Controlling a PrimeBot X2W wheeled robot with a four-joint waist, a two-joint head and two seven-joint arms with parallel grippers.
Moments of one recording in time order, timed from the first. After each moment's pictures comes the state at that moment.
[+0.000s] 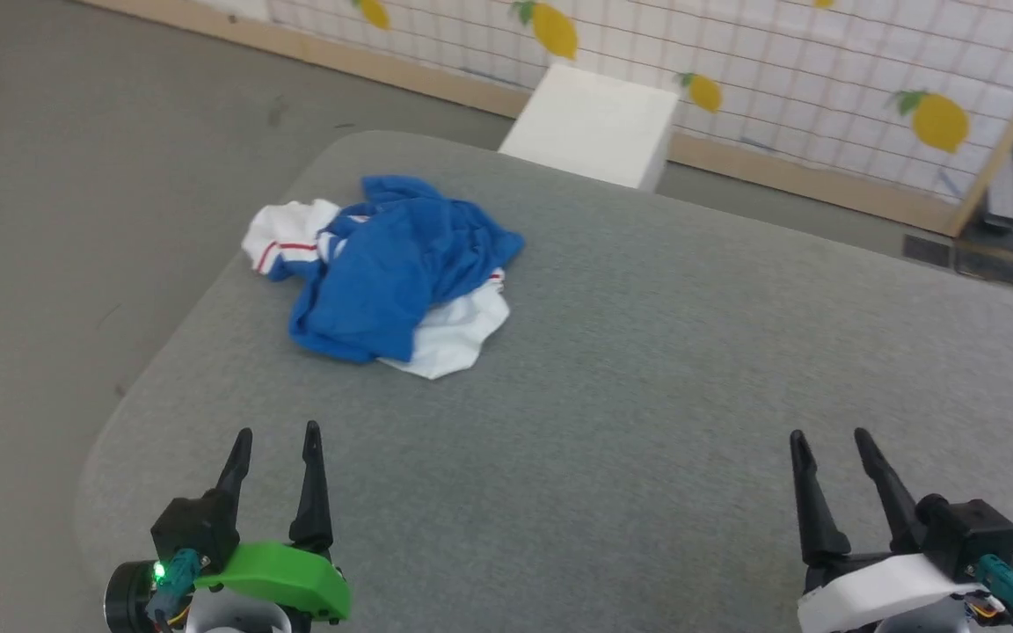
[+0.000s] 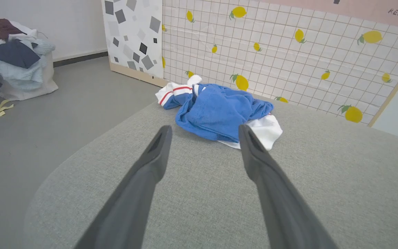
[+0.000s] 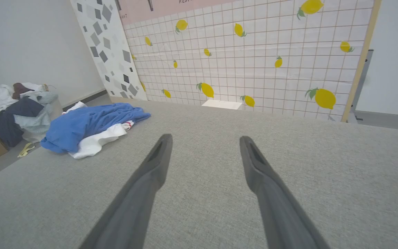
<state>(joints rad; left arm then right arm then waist) -0.01 0.05 -0.02 0.19 -0.18 -0.04 -0.26 0.04 -0.05 -0.01 0.19 0.18 0.13 -0.26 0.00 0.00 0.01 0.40</state>
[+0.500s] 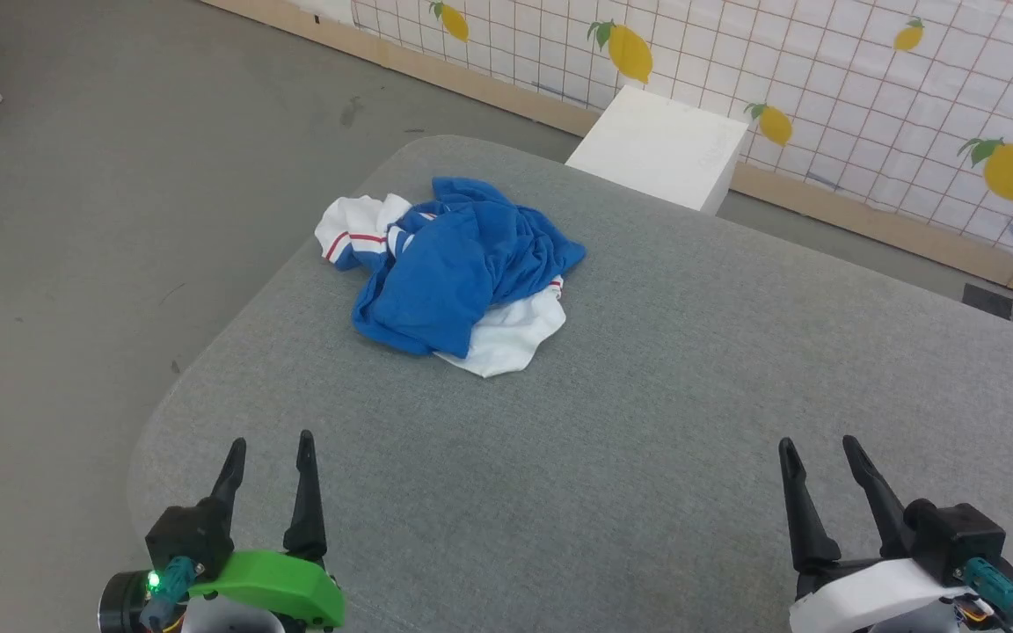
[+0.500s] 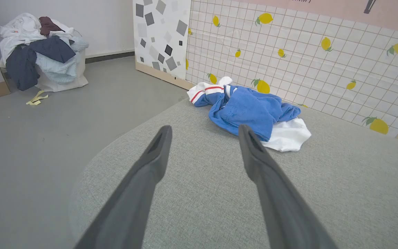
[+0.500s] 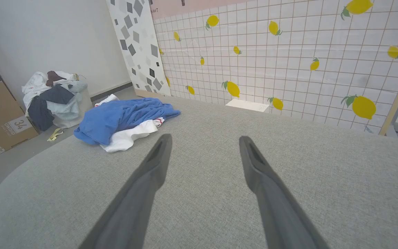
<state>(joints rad) 0.00 0.05 -0.01 0.20 -0.18 -0.04 -0.26 0.04 -0.05 0.01 0.21 0.19 0.13 -0.26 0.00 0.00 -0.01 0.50</state>
